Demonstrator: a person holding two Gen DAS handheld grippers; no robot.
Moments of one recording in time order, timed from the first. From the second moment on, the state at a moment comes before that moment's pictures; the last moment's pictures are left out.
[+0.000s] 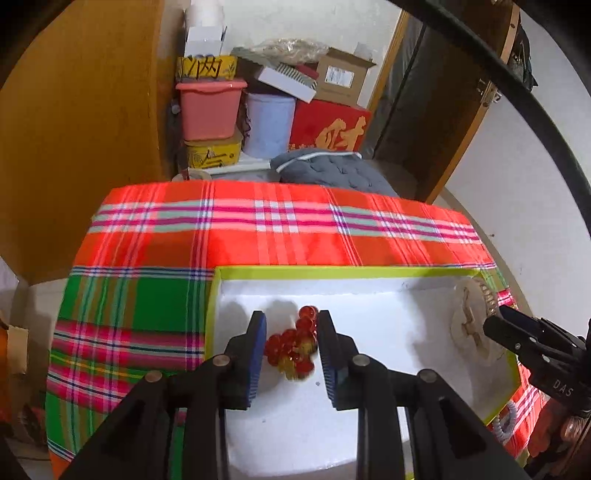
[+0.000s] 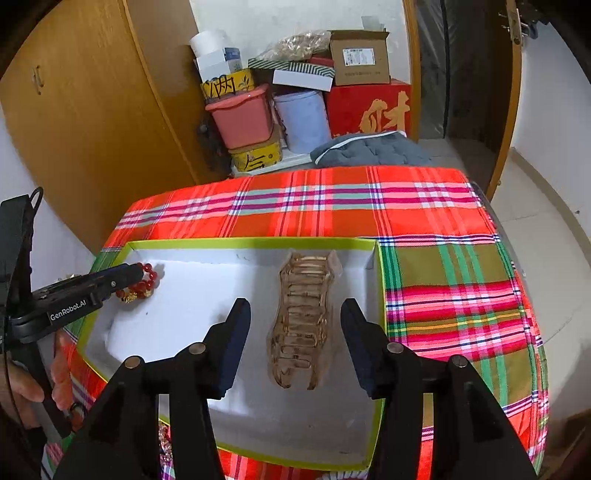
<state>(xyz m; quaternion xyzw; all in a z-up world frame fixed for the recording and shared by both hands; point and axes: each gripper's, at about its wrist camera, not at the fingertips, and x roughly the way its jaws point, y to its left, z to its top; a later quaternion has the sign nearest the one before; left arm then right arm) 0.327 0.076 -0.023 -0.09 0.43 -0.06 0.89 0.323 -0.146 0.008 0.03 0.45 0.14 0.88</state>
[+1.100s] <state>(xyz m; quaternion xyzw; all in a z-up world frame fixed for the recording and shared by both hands) 0.122 0.040 0.043 -0.09 0.39 -0.09 0.91 0.138 -0.172 0.069 0.04 0.42 0.17 0.89</state>
